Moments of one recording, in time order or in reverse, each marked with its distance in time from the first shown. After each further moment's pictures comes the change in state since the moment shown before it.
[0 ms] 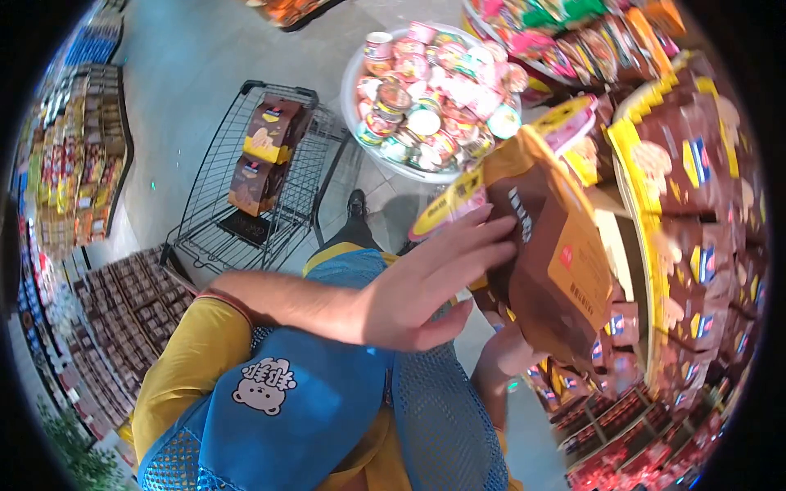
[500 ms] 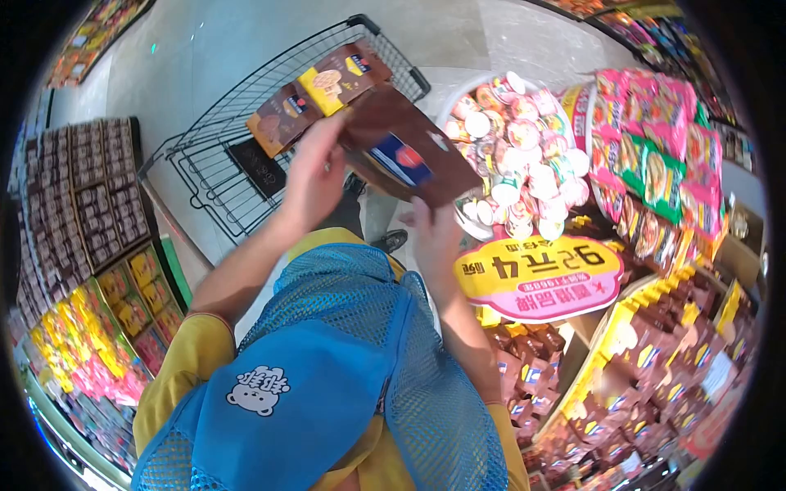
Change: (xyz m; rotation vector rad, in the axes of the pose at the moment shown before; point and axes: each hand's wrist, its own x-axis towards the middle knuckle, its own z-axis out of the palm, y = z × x) left_hand -0.209 -0.145 -0.305 0.662 0.845 -0.443; right_hand -0.168 0.144 0.293 -0.343 -1.226 0.298
